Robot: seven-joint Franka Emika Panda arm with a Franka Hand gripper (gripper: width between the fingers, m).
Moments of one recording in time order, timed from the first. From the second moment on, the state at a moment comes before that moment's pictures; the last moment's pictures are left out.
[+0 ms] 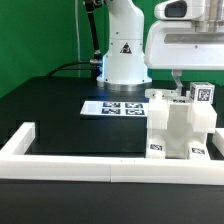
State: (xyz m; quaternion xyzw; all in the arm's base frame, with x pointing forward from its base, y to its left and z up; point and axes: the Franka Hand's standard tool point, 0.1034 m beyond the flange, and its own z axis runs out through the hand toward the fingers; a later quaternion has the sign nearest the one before) arm 0.573 0.098 0.108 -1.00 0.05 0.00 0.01
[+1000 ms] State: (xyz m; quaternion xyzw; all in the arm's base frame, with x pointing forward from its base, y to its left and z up) arm 0.573 0.098 0.108 -0.98 0.22 0.00 0.01
